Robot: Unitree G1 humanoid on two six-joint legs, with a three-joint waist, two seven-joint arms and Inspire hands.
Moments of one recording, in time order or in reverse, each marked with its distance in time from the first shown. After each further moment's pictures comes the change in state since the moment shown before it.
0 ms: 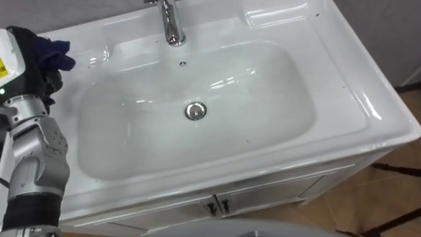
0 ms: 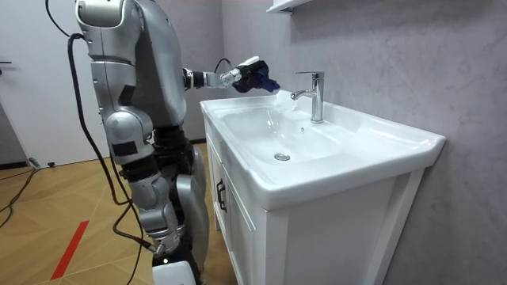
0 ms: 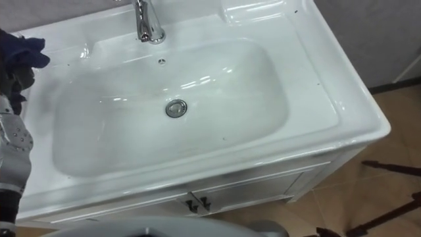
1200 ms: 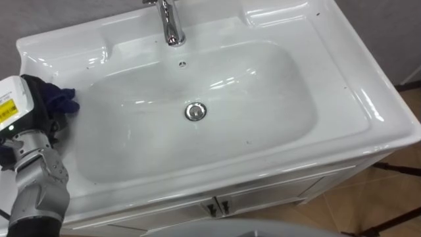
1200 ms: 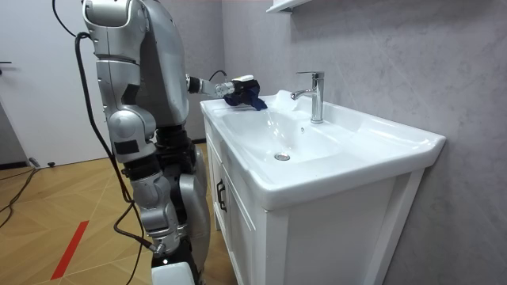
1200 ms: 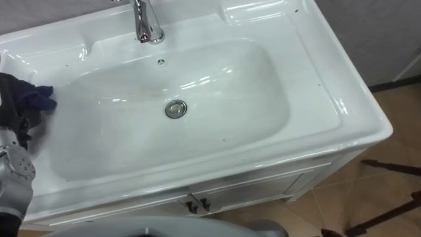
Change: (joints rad) left arm 0.109 -0.014 0.001 0.105 0.001 0.011 -0.028; right arm 0.010 0.003 -0.060 -0.008 -0.072 0.022 -0.019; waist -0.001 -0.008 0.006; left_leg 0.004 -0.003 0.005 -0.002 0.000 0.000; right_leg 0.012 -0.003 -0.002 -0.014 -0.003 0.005
